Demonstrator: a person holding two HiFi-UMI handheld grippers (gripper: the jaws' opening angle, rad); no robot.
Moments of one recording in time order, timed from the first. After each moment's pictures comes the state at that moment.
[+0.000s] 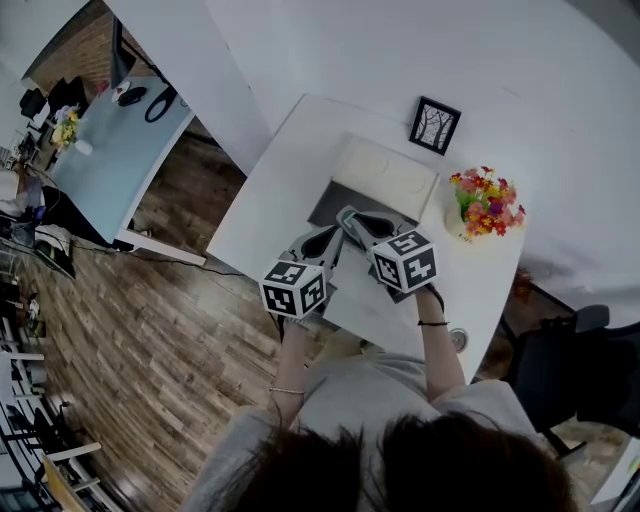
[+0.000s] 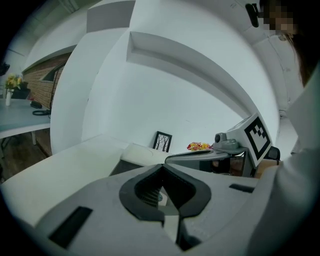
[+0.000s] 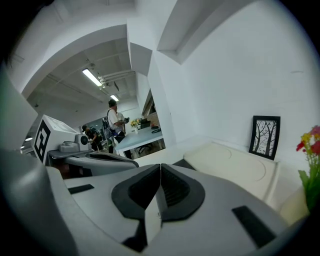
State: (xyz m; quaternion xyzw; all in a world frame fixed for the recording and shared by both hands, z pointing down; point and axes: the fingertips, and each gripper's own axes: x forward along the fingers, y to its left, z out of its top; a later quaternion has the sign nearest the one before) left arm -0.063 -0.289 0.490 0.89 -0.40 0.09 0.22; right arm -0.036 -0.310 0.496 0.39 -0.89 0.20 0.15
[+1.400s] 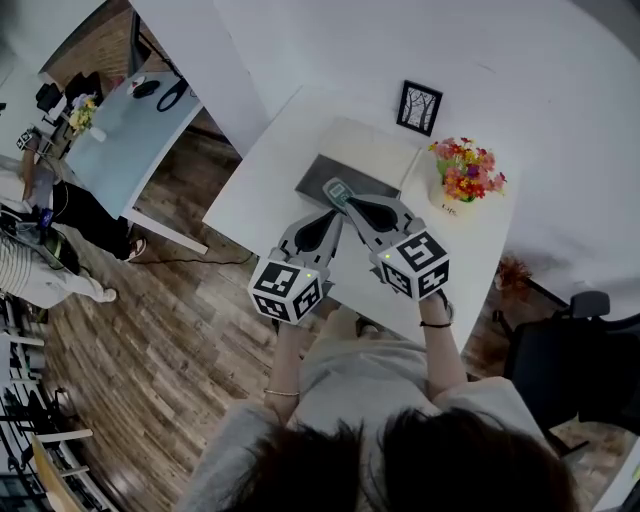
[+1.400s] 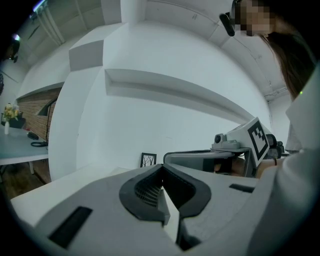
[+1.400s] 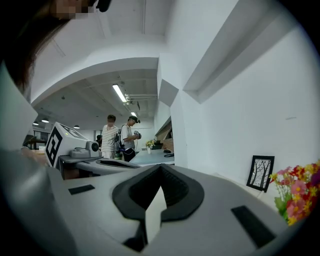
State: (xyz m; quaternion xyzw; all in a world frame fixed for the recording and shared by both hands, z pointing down) left arm -0.023 -0.195 0.419 0.91 -0.41 0.02 0.08; right arm -0.007 -0.209 0.407 0.35 -0.94 0.05 0.04
